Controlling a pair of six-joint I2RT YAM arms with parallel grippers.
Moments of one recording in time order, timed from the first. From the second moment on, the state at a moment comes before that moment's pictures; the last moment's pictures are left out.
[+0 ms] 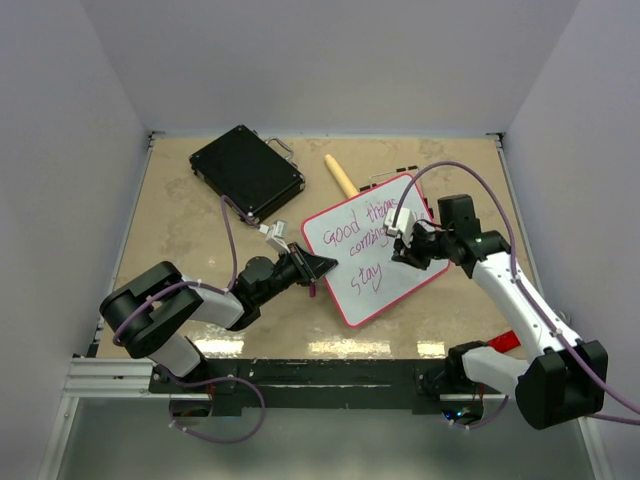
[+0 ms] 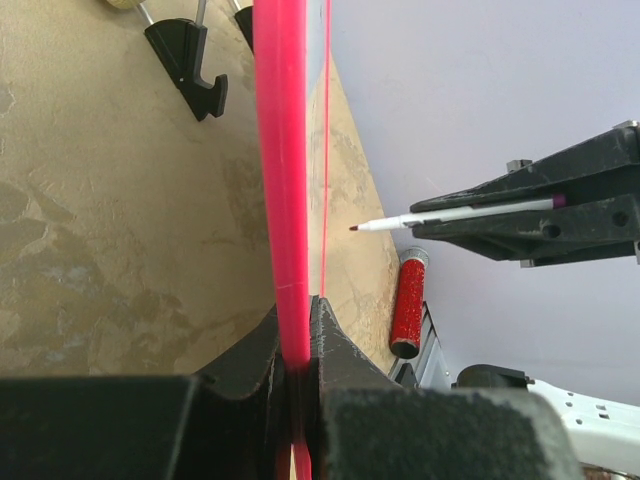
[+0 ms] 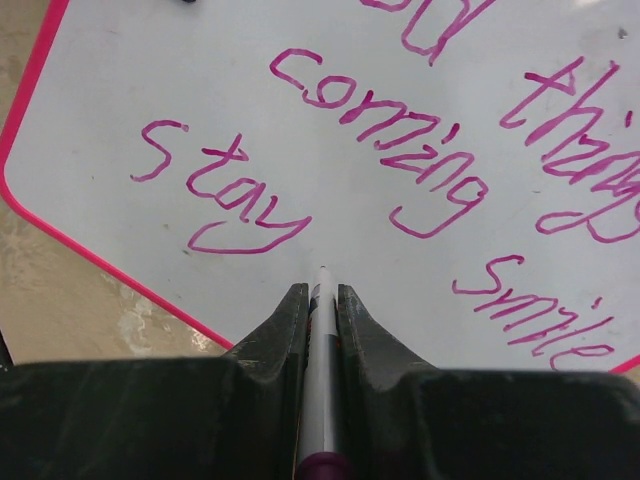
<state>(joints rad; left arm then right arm) -0.81 1.56 0.35 1.15 0.05 -1.01 0.26 1.13 0.88 -0.66 -0.62 -0.82</state>
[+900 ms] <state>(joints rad) -0.81 1.54 0.35 1.15 0.07 -1.01 0.18 1.08 0.87 -0.57 -0.66 -0.73</state>
